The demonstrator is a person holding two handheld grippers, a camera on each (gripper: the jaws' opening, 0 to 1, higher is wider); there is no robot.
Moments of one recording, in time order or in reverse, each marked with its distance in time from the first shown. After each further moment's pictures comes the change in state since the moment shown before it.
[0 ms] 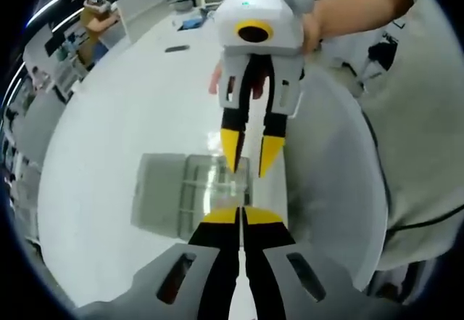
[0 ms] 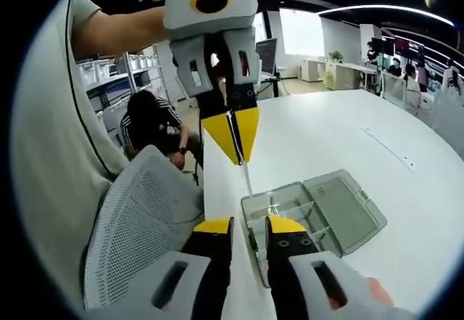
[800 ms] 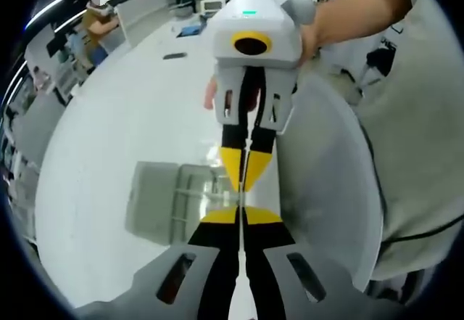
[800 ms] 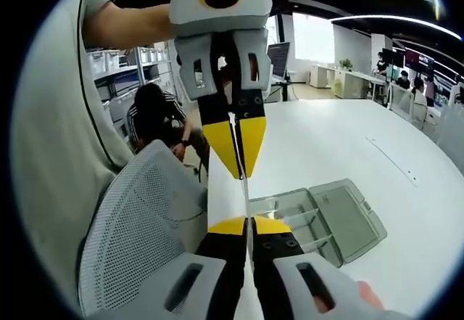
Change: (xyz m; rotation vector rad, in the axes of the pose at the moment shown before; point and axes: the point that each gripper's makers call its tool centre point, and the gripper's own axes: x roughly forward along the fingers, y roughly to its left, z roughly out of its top) left arm 0.004 -0.015 0.013 -0.003 -0.047 -0.006; right arm 0.002 0.010 0.005 -0.075 -0.014 0.025
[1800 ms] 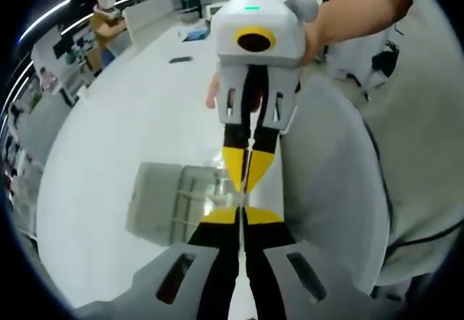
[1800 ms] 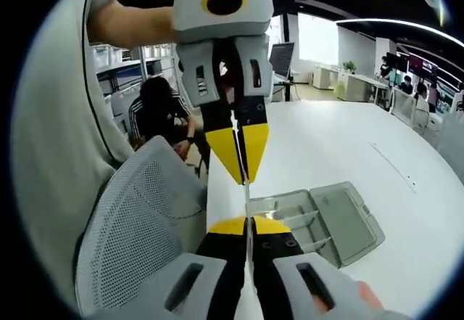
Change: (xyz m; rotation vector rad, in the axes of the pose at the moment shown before) left arm 0.005 -0.001 -0.004 -0.010 -0.034 0.039; right arm 0.002 0.002 0.000 -0.036 0.011 0.002
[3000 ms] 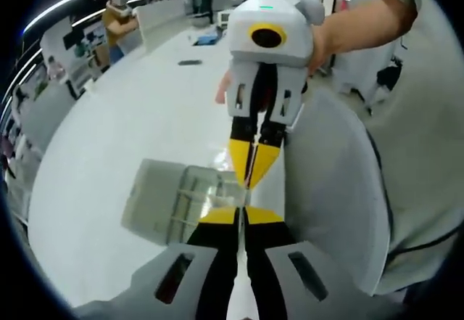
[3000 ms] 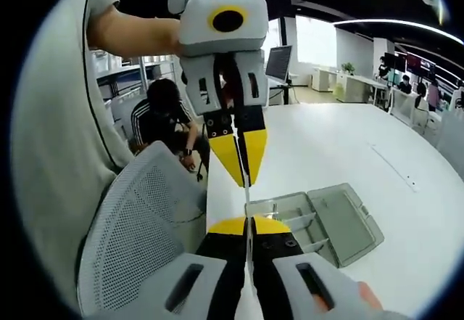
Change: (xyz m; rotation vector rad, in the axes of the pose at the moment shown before) left arm 0.000 0.007 -0.003 -0.074 -0.063 0.010; right arm -0.004 -0.005 0.003 0.017 -0.025 0.003
